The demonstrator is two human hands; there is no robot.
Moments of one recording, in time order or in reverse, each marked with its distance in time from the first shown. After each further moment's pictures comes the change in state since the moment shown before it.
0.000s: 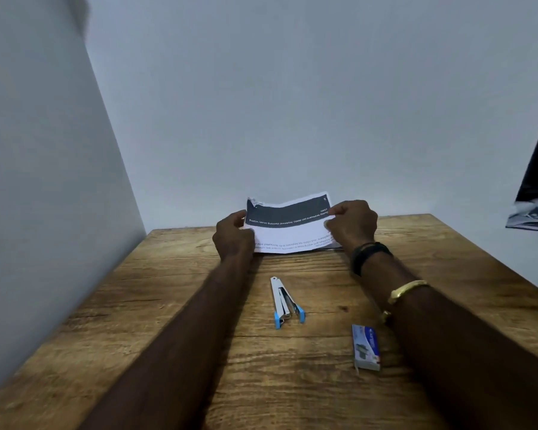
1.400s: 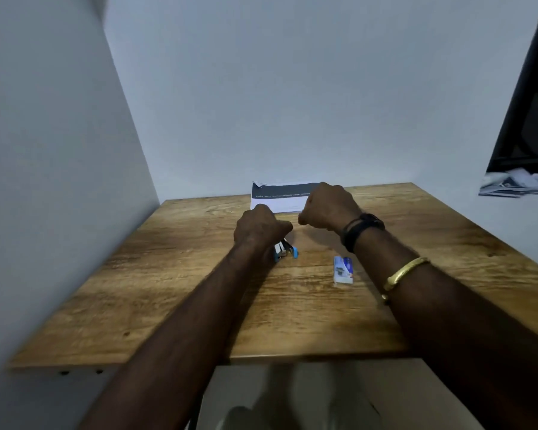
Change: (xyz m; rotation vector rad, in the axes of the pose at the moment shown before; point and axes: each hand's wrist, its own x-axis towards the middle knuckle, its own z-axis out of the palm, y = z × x) left_hand -0.110 0.030 -0.034 0.648 -0.353 0.095; right_hand -0.105 -0.029 -0.045 -0.583 -0.339 -0.265
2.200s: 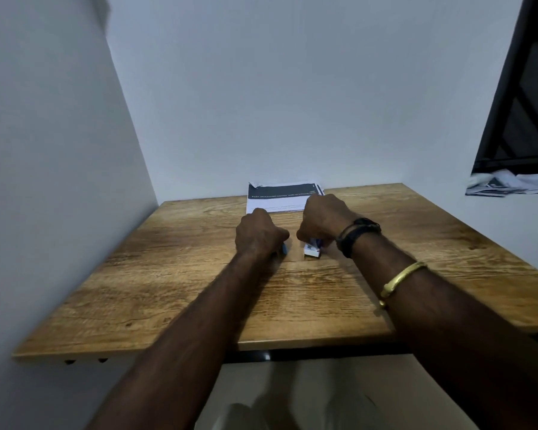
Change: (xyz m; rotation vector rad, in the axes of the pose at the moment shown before) left_hand -0.027 0.002 0.007 -0.025 0.077 -0.005; right_hand -0.024 0.004 0.001 -0.157 -0.066 -0.045
